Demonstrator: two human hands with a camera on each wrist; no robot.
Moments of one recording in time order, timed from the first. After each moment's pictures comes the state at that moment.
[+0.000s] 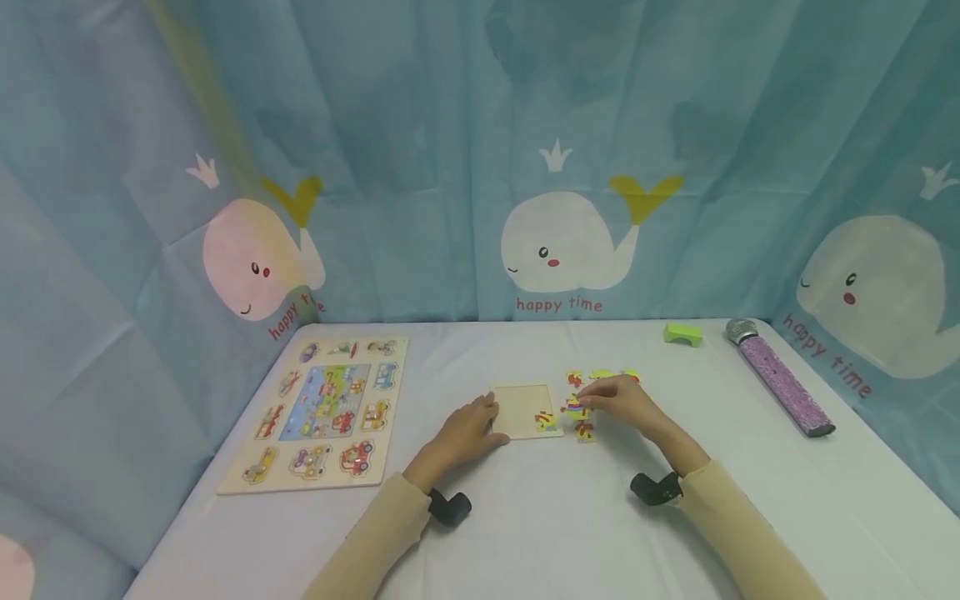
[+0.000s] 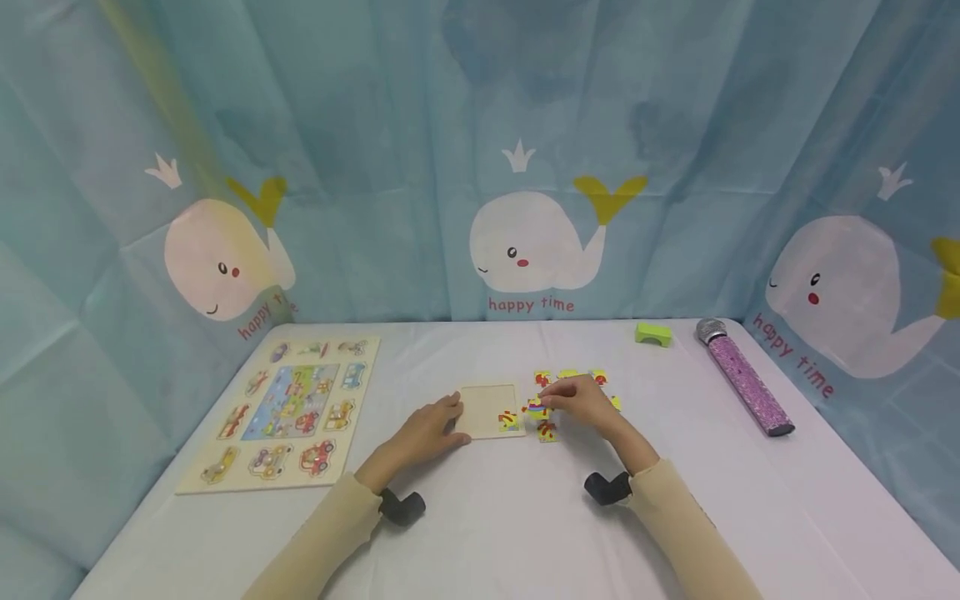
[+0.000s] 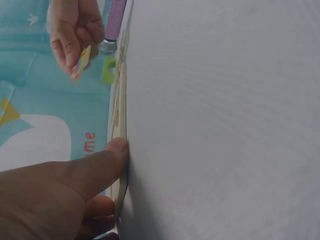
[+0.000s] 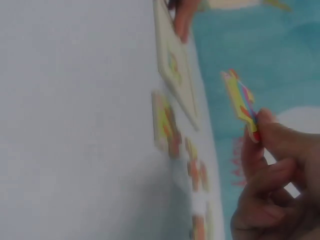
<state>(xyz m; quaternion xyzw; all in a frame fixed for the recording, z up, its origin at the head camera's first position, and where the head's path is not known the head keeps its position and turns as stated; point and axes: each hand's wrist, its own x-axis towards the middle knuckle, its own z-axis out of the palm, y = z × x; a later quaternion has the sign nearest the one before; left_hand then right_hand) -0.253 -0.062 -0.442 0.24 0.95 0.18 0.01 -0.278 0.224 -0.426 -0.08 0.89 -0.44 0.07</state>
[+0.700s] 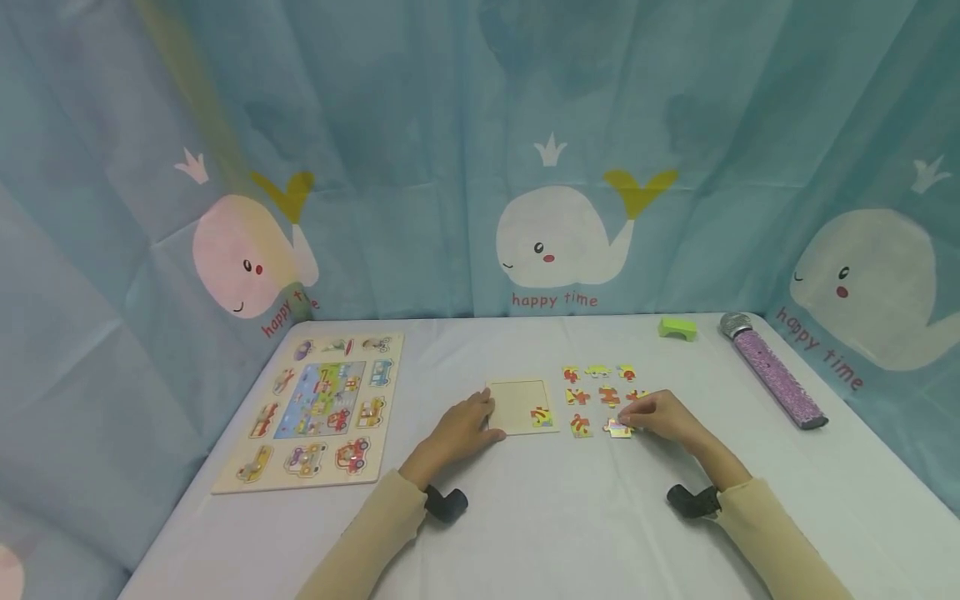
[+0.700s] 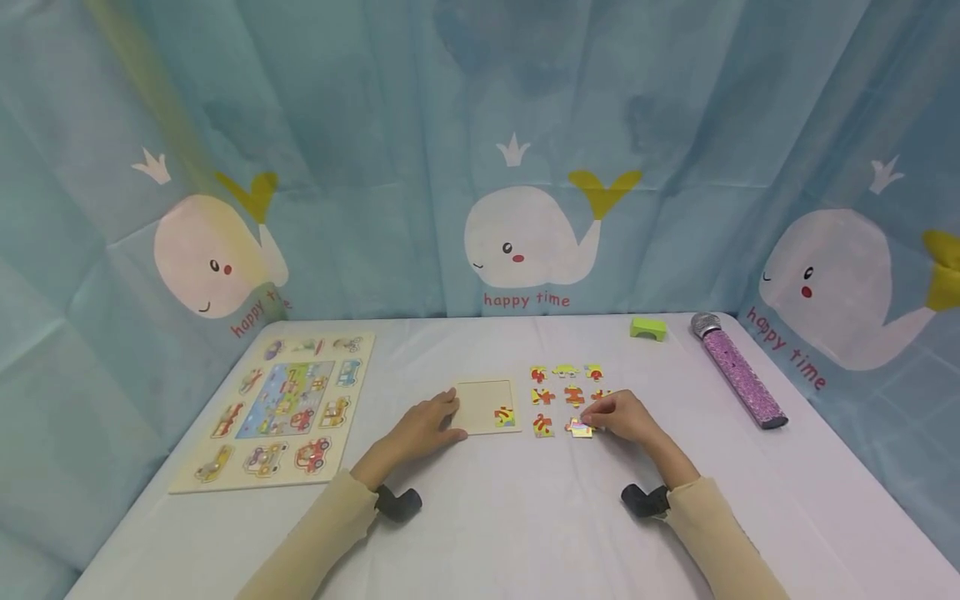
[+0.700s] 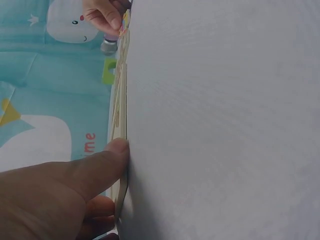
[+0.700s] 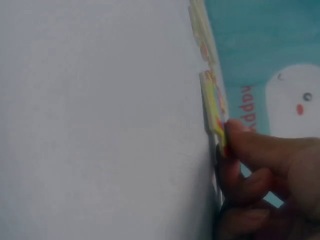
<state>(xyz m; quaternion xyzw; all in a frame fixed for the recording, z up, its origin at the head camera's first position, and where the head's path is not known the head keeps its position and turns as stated) -0.255 -0.063 -0.445 0.24 0.95 0.18 0.01 -0.260 0.283 -0.445 -0.01 0.92 -0.38 0.09</state>
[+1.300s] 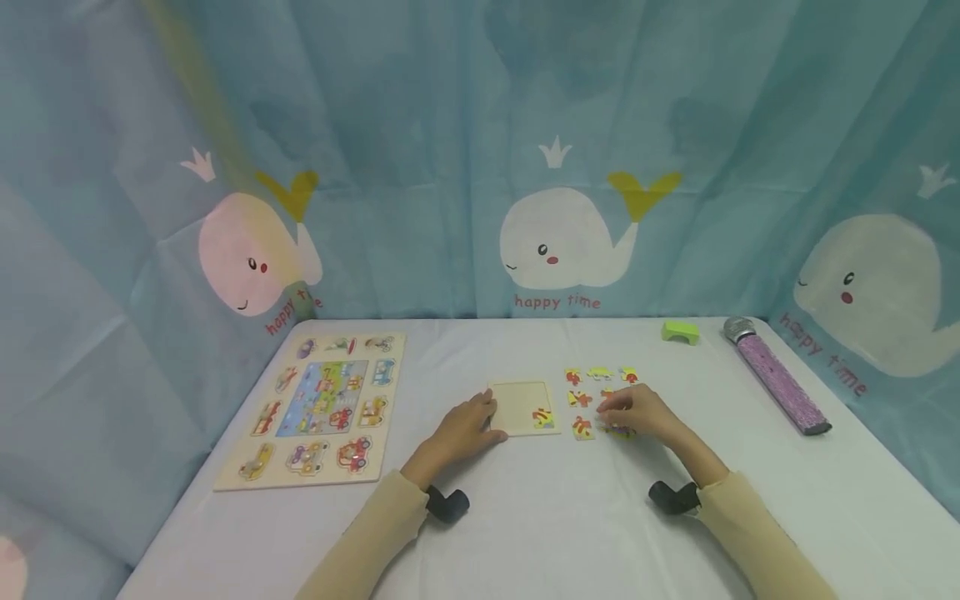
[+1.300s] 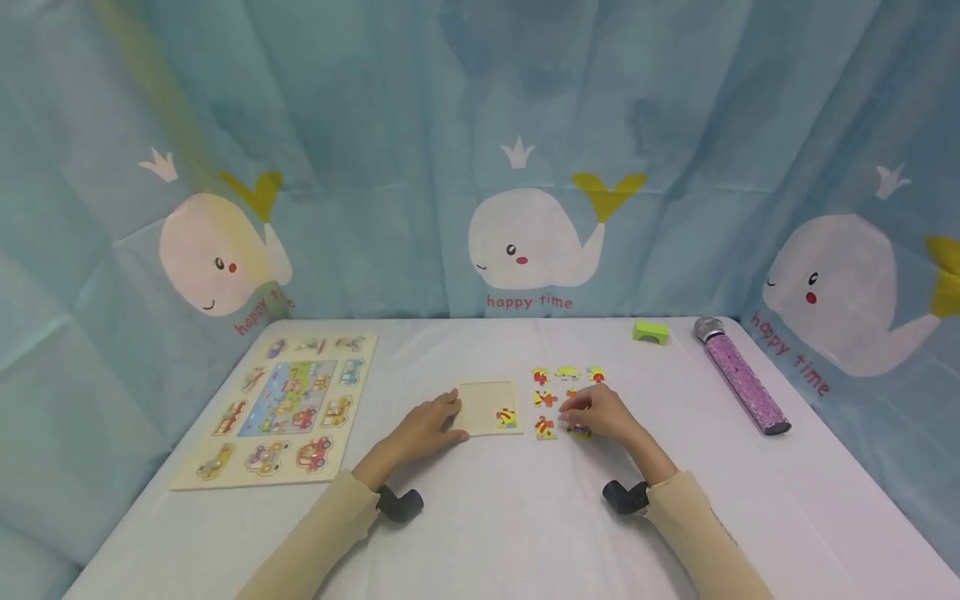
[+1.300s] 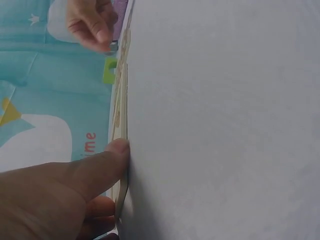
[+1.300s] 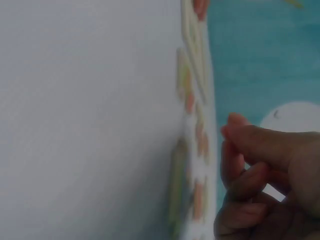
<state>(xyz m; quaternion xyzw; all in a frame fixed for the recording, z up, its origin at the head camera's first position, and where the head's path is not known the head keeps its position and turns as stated) -0.256 -0.064 -0.448 0.24 0.95 0.17 0.00 -0.265 0.248 -0.433 -0.09 0.92 -0.37 0.06</state>
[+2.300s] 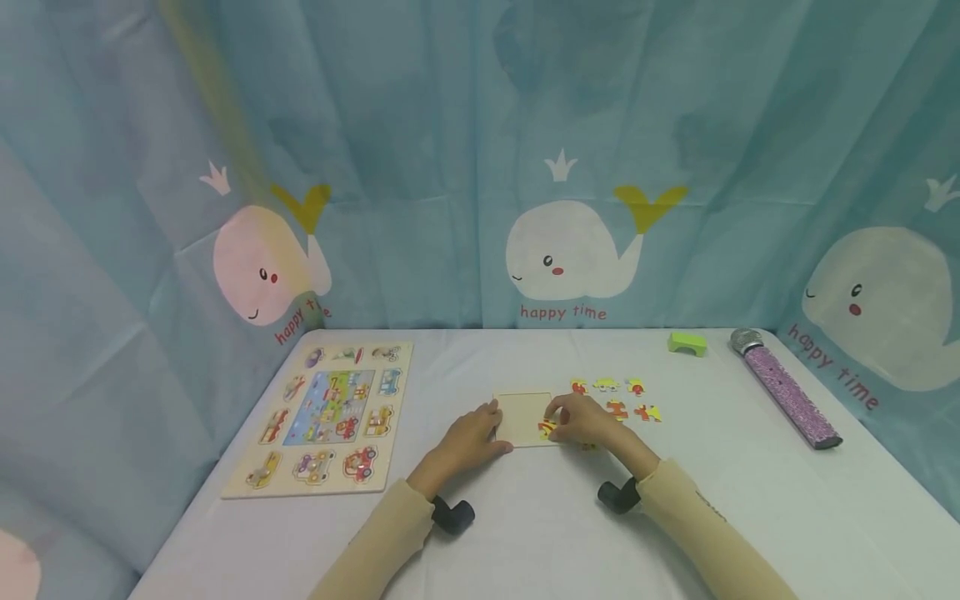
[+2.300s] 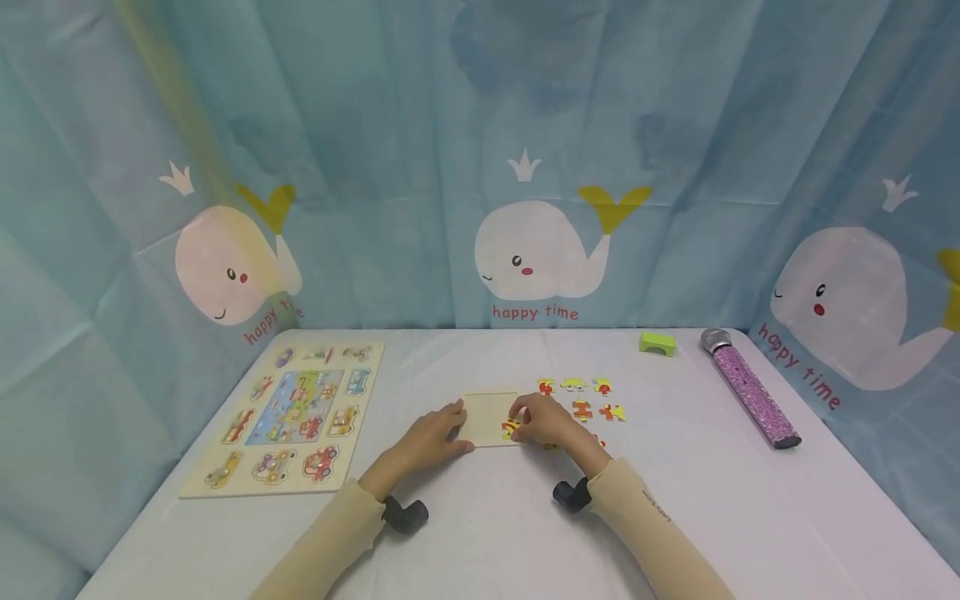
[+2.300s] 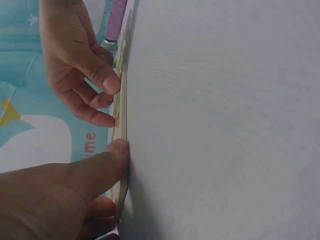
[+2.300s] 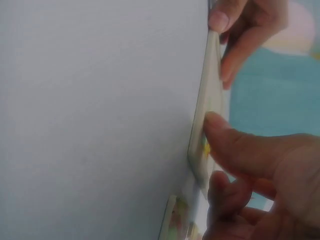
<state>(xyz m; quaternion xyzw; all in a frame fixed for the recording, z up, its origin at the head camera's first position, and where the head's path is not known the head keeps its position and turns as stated) -0.253 -0.061 -0.446 0.24 0.96 0.17 0.01 -0.281 0.161 -0.436 -0.13 0.94 -0.30 0.10</state>
